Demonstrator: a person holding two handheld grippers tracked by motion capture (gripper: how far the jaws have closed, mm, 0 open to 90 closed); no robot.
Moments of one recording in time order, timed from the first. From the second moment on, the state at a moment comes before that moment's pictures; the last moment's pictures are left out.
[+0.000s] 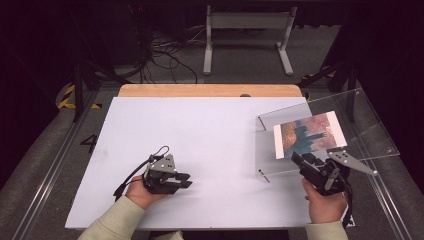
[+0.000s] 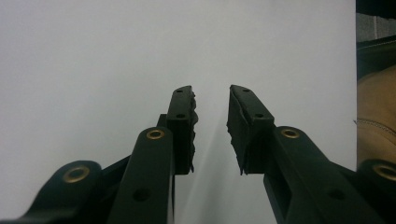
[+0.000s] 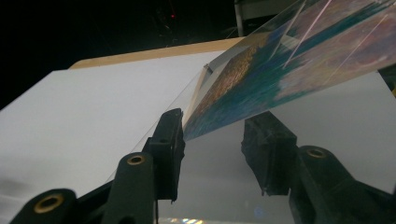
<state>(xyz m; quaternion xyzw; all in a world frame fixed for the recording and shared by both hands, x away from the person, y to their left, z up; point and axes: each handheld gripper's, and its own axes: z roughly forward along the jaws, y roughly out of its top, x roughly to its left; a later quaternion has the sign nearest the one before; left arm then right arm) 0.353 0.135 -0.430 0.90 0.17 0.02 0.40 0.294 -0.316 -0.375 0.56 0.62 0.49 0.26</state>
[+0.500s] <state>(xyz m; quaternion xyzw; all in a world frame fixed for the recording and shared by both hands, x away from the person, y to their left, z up) 0.351 0.138 -0.430 0.90 0.17 0.02 0.41 0.302 -0.299 -0.361 0.49 0.70 0.43 0.30</state>
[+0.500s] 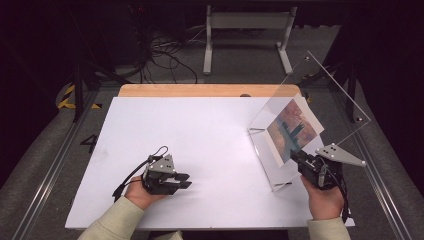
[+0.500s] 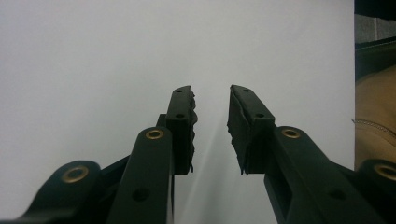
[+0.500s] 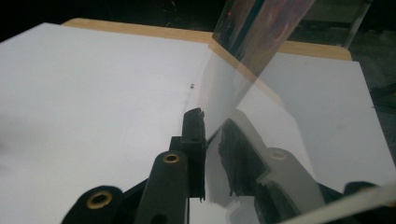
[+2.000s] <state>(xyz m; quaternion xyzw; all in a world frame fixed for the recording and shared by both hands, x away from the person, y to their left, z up) 0.377 0.166 -0.376 0.79 0.22 0.07 0.56 0.304 -0.231 -0.332 0.25 0.74 0.62 0.10</state>
